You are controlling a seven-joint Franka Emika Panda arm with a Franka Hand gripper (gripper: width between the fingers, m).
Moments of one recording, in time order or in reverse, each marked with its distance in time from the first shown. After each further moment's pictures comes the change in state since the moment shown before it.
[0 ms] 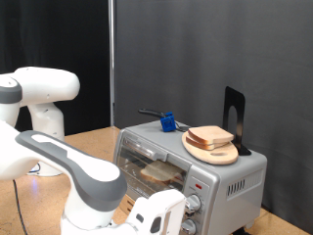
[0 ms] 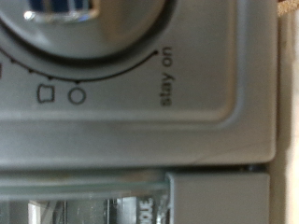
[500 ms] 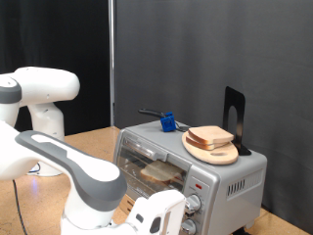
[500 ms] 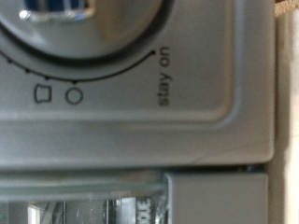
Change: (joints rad) arm -0.003 0.000 0.000 -0.006 0.000 0.009 0.002
